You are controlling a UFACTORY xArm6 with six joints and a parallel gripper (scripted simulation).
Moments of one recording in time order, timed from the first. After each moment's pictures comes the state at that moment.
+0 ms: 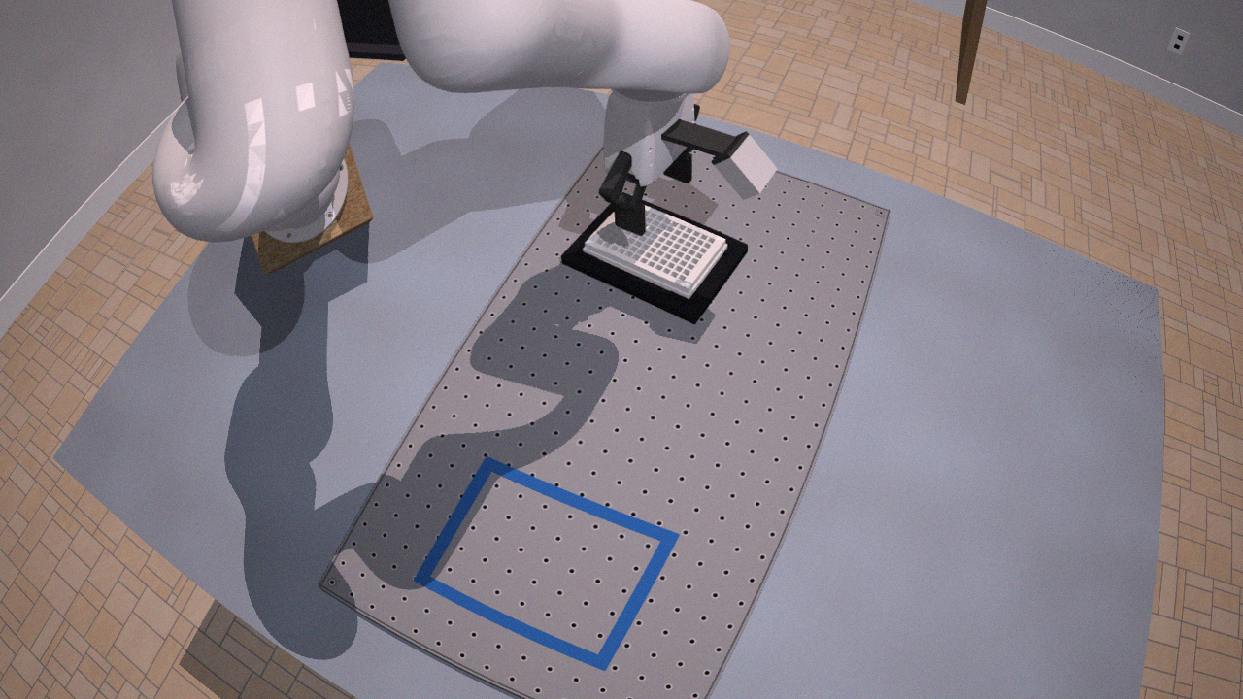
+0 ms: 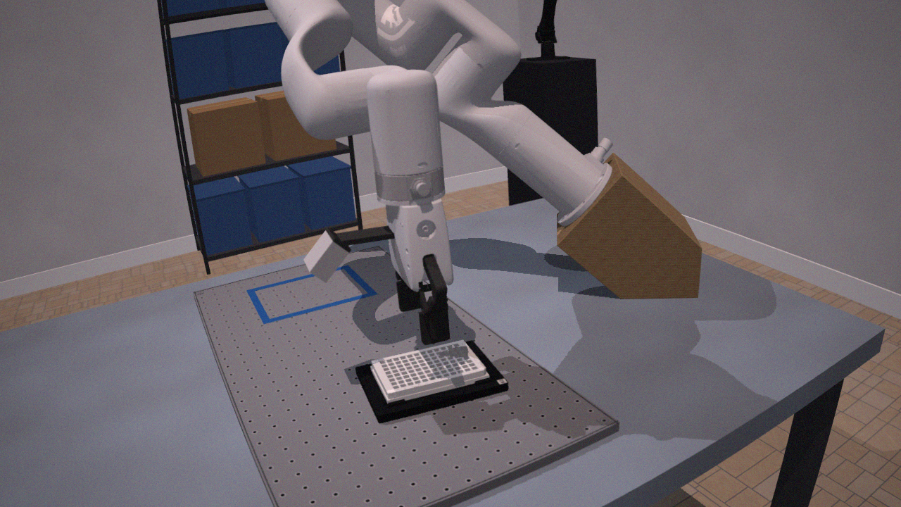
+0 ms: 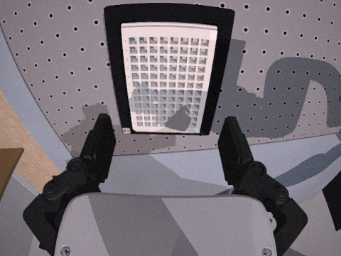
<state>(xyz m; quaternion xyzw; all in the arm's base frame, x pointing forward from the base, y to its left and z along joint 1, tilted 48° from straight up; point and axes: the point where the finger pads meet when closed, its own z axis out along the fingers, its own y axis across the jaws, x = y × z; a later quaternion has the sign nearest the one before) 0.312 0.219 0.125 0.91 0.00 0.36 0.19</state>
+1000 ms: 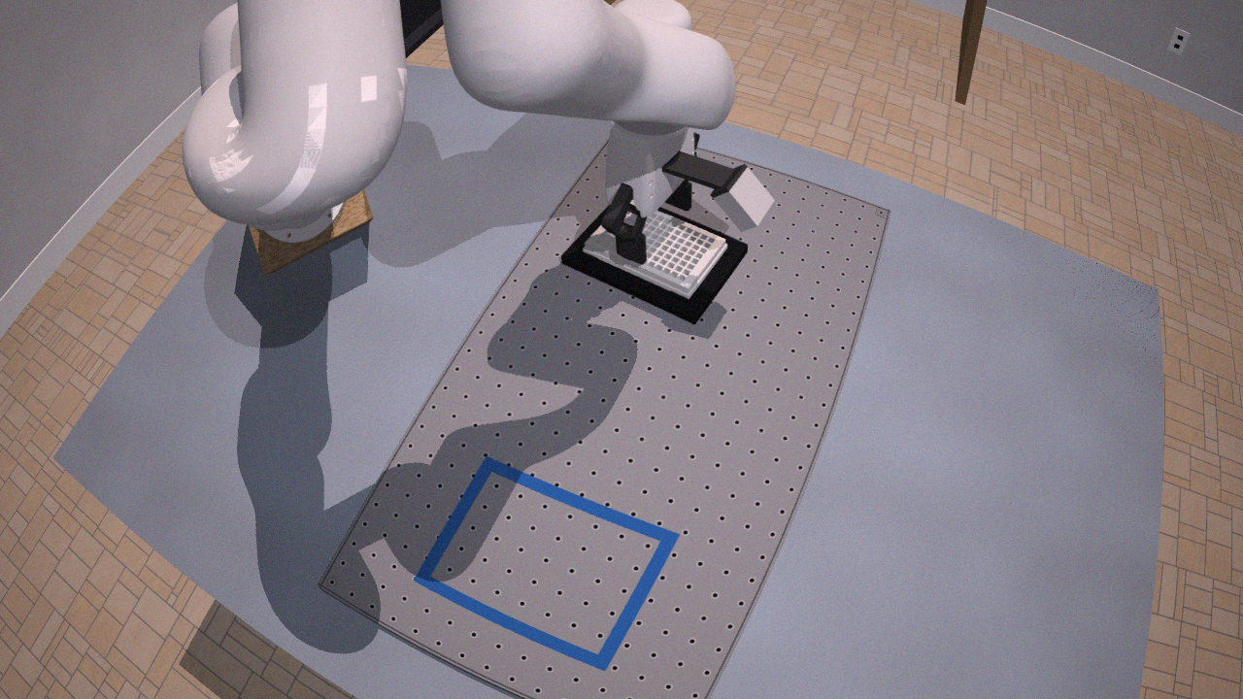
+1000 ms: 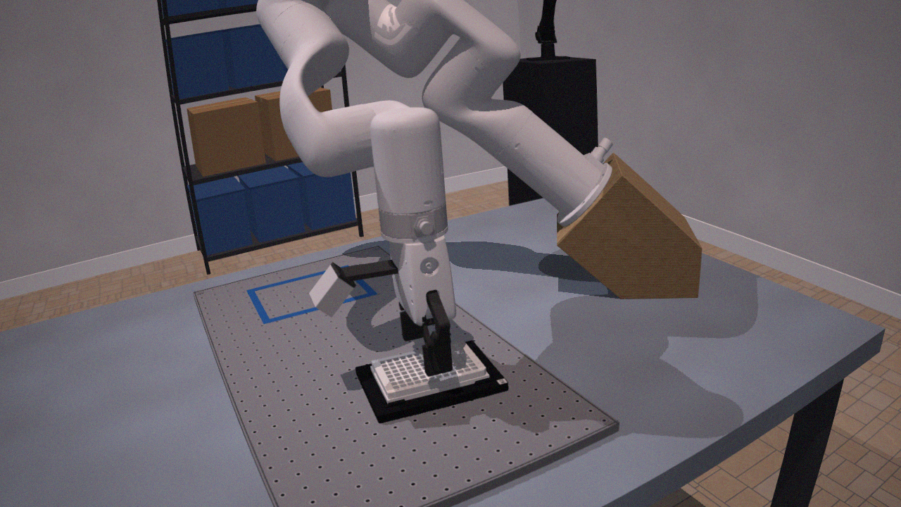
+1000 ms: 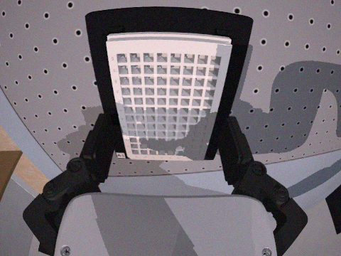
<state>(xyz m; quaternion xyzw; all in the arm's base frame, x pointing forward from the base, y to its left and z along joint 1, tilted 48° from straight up) 0.339 0.204 0.097 0.91 0.00 0.36 0.19</state>
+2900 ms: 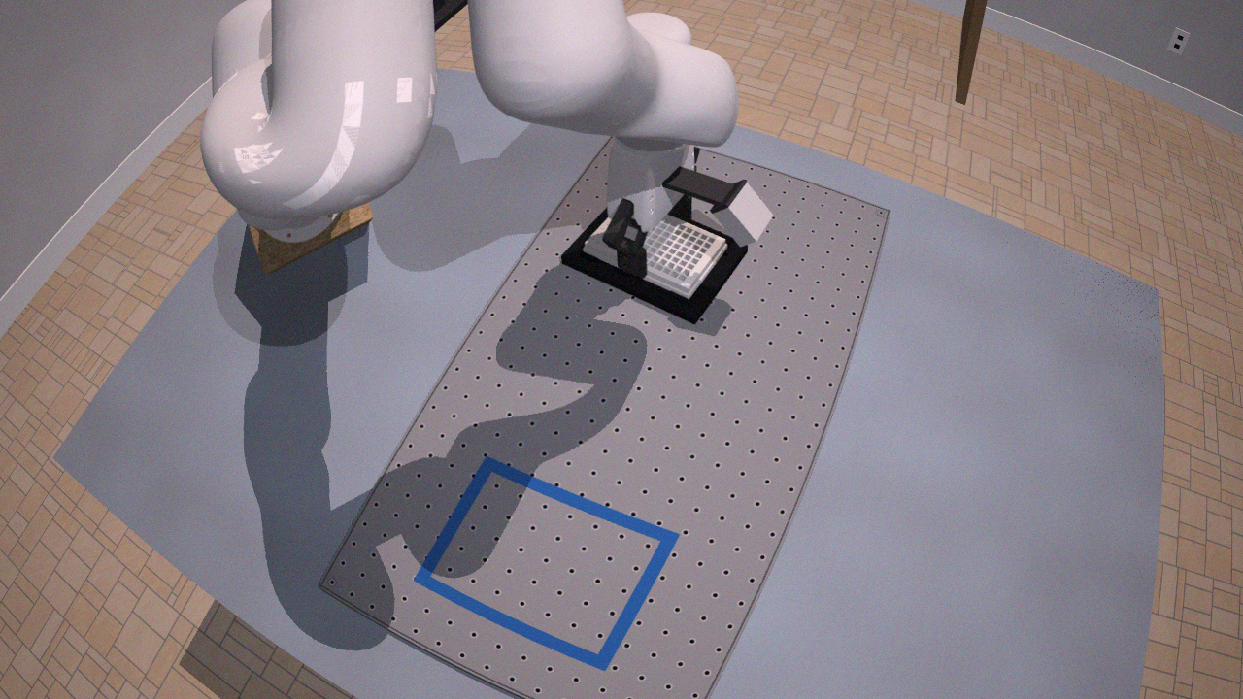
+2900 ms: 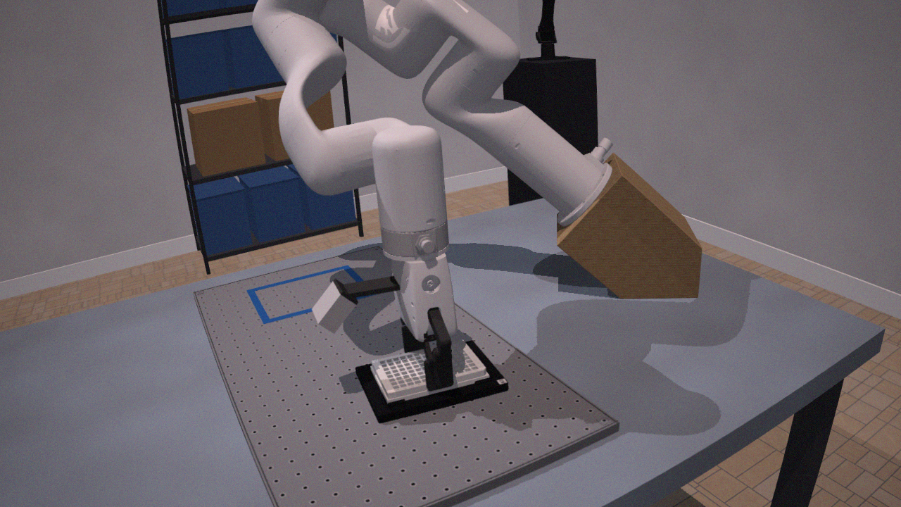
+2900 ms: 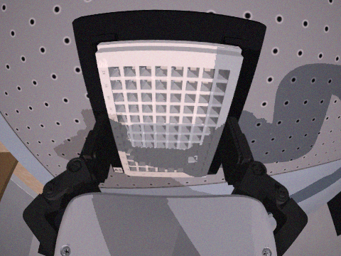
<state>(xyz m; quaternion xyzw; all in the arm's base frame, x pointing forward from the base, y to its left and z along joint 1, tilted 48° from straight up) 0.352 0.197 0.083 0.91 0.00 0.36 0.19</state>
